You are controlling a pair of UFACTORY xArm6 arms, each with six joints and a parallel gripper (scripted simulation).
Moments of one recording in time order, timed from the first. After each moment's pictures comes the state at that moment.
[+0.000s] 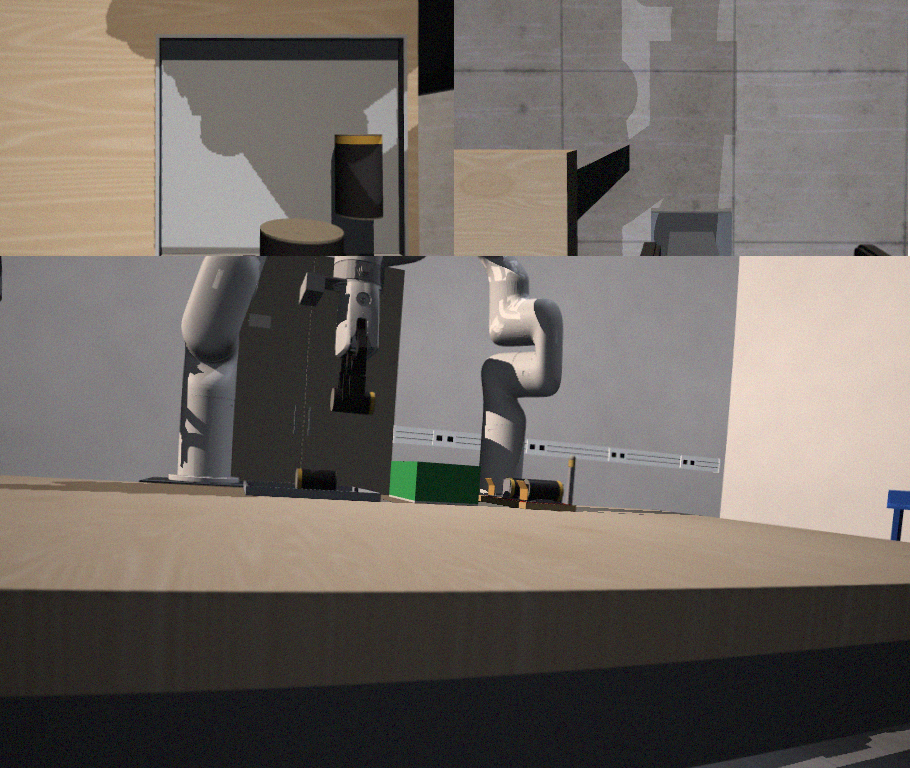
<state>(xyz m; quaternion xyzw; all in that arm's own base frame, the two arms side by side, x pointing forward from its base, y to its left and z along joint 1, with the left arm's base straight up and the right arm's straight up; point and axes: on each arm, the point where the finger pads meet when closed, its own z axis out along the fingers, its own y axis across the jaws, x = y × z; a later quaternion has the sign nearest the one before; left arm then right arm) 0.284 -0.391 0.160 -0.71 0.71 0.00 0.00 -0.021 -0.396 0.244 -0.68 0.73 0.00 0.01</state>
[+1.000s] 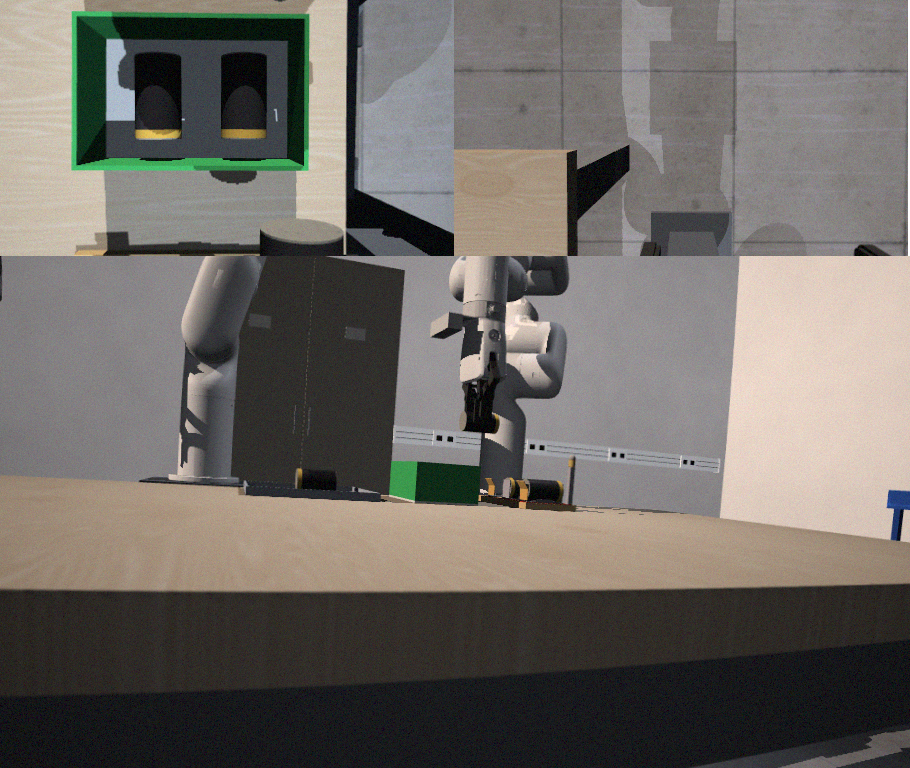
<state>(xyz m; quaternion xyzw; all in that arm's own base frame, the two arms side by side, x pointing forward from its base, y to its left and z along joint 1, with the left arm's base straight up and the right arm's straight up) 0.224 -0.158 0.154 -0.71 0.70 0.01 0.00 -0.021 -0.396 0.244 -0.68 0.73 0.00 0.01</state>
